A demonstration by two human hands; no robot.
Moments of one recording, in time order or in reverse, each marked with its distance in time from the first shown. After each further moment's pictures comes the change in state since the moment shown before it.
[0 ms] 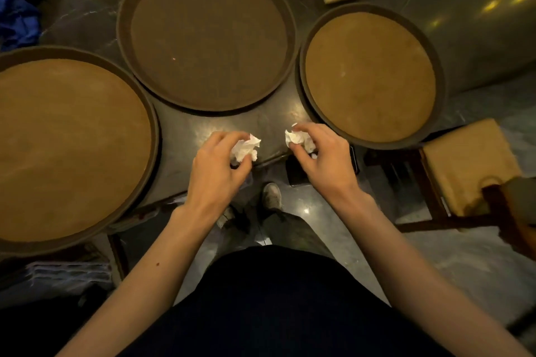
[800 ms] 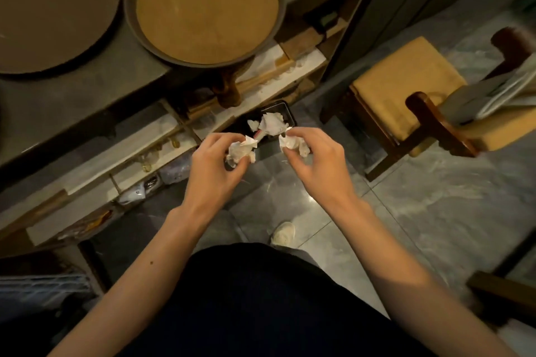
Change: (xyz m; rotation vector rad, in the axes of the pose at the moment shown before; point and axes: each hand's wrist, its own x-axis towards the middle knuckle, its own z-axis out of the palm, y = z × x) left_hand -0.155 0.177 0.215 0.012 -0.130 0.195; right_hand -0.250 0.177 -0.159 0.104 0.197 0.159
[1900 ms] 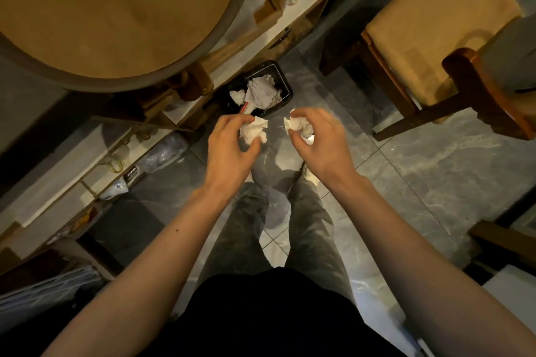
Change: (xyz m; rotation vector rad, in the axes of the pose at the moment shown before) left_hand 0.140 -0.074 0.141 -0.097 -0.196 -0.210; right_hand 0.107 0.154 0.074 -0.039 -0.098 0.260
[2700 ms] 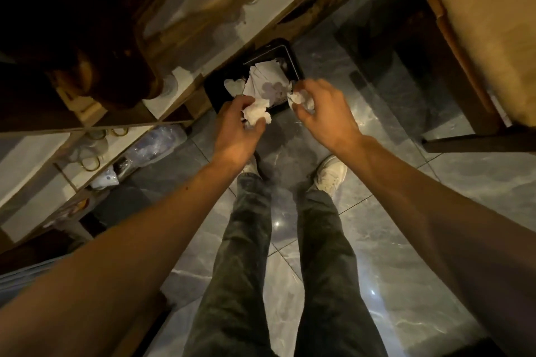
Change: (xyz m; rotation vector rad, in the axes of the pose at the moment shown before) left_hand 0.136 -0.107 0.161 0.064 0.047 -0.291; right_hand 0.148 0.199 0.103 -0.002 -0.300 -0.054
